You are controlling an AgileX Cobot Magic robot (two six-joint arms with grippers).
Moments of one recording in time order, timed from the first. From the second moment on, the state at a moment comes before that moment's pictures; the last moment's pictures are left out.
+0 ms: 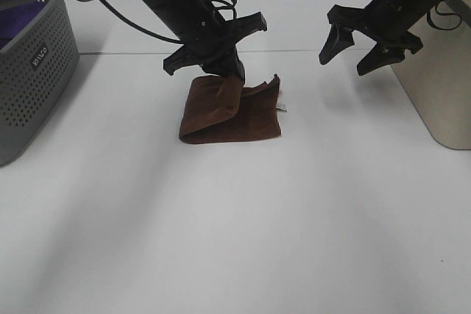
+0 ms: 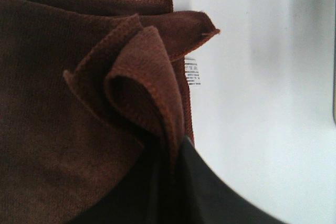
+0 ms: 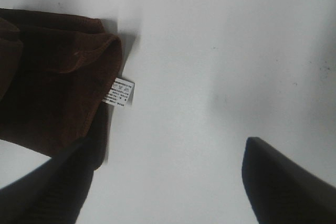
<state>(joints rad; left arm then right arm) -0.45 2.44 -2.14 -0.46 0.87 -0.31 0.03 2.24 -1.84 0.47 0.96 -0.27</state>
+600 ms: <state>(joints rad) -0.45 2.49 -2.14 -0.59 0.74 -0.30 0.03 2.24 -1.84 0.47 0.98 -0.27</state>
